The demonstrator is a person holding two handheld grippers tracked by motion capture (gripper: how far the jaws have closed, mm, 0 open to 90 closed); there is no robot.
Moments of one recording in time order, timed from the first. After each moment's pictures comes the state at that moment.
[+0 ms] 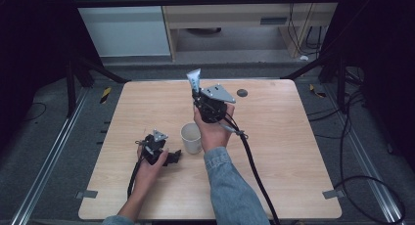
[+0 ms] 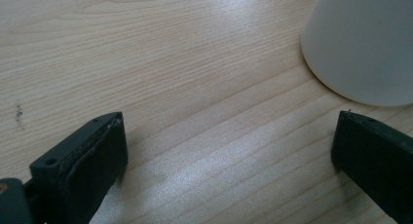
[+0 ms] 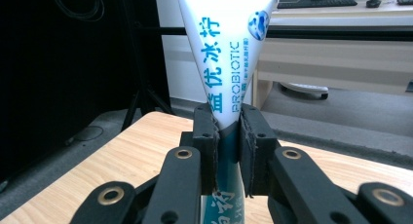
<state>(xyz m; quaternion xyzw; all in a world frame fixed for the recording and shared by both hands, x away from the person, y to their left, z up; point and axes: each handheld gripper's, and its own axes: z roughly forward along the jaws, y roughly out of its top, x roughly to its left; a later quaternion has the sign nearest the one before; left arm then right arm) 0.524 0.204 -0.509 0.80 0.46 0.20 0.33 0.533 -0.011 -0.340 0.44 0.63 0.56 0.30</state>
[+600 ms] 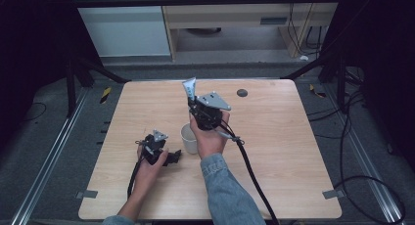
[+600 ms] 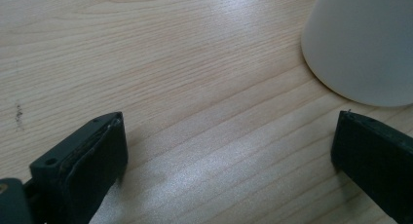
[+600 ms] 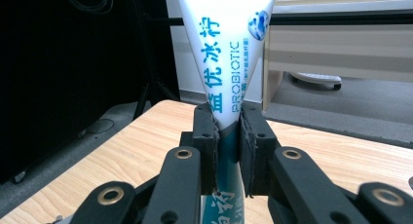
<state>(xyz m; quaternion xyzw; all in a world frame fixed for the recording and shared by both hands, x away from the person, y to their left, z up) 0.524 0.204 -0.509 0.80 0.47 0.20 0.33 0.525 -0.001 -0.359 0.44 0.64 0.56 0.28</state>
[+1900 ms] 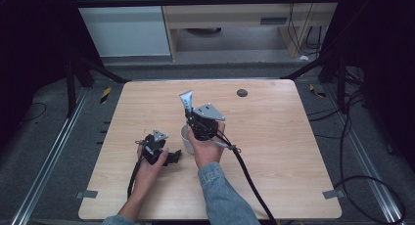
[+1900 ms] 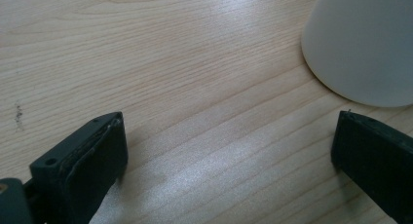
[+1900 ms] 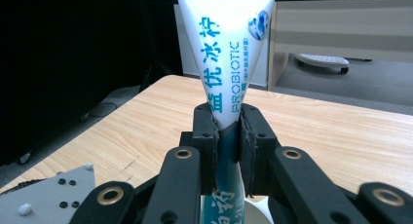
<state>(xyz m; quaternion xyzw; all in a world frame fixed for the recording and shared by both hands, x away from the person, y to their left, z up) 0.524 0.204 -0.509 0.80 0.47 0.20 0.33 0.519 0.010 -0.394 0.44 0.66 0.55 0.26</state>
